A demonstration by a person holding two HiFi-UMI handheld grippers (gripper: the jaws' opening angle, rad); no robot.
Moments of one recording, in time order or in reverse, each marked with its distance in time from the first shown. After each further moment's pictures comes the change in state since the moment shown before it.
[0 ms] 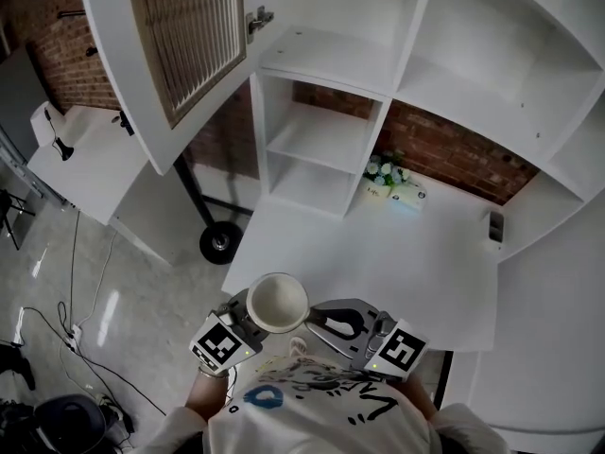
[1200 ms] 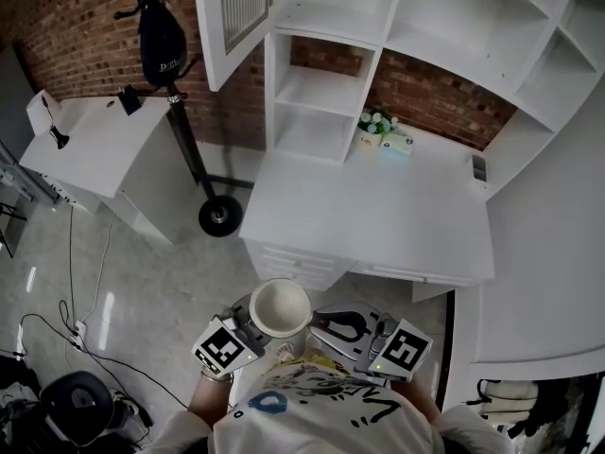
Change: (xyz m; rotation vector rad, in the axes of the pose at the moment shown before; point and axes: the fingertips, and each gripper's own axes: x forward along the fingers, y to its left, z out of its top) left arm -0.148 -0.140 -0.037 -0.033 -0.005 -0.147; right arm 0.022 0.202 -0.021 0.051 0.058 -0.078
